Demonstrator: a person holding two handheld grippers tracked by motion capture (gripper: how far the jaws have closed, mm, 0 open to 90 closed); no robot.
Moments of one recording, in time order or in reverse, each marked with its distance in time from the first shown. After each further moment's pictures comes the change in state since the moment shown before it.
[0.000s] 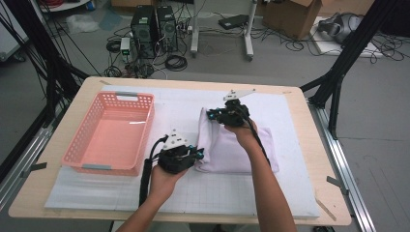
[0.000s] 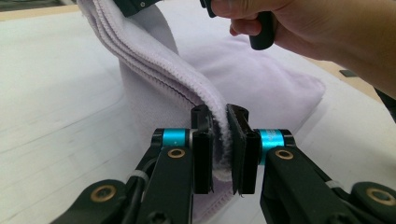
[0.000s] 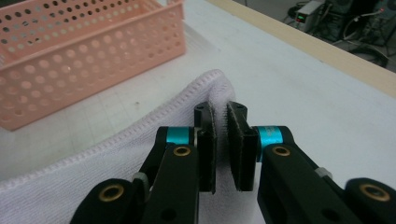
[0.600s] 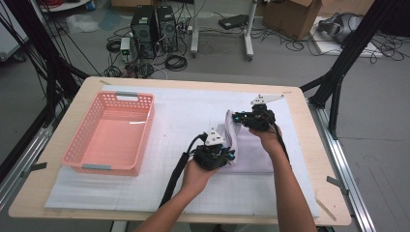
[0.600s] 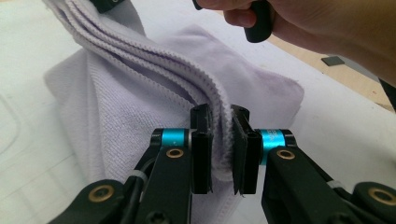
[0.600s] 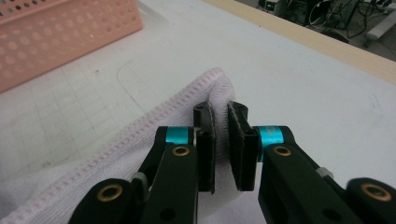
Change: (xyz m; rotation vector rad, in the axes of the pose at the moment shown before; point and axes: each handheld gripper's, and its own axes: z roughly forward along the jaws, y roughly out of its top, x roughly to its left) left arm -0.042 0.015 0.071 0.081 -0.064 0.064; right arm -0.037 -0.037 -0.051 0.016 -0.084 0.034
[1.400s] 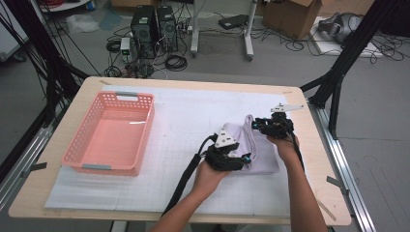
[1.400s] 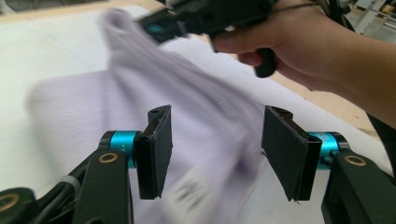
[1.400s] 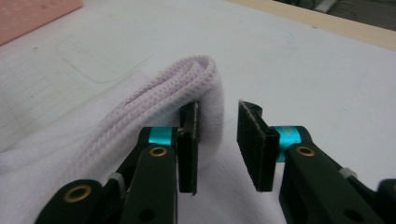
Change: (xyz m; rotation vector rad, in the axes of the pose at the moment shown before) left arm -0.005 0.000 0.003 -0.123 -0.014 -0.002; right arm -0.031 -0.047 -0.037 0.010 -0.154 0.102
